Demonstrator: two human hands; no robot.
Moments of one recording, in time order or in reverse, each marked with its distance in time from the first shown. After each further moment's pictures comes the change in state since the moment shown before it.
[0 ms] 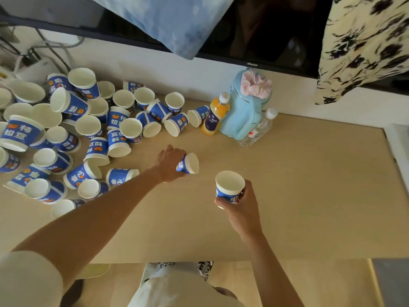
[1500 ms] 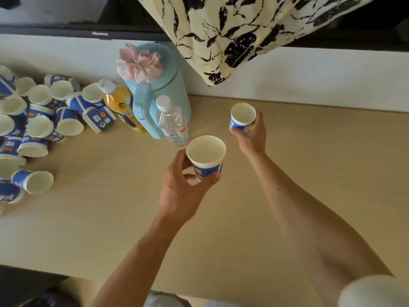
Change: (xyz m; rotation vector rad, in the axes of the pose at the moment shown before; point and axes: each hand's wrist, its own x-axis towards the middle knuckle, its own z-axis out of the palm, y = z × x) left_hand 0.067 0.385 0.016 -0.998 0.487 -0.419; right_hand 0.393 0.095 -0.200 0.046 0.018 -0.263
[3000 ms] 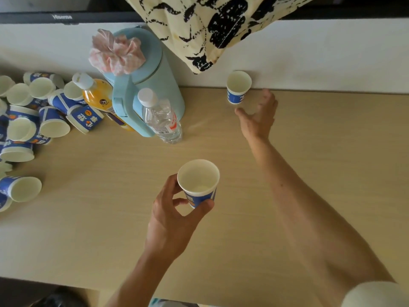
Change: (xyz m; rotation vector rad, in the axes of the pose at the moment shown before) left_hand -0.033 -0.020 0.000 0.132 -0.034 -0.130; right_hand 0.028 0.003 0.000 -0.094 0.161 0.026
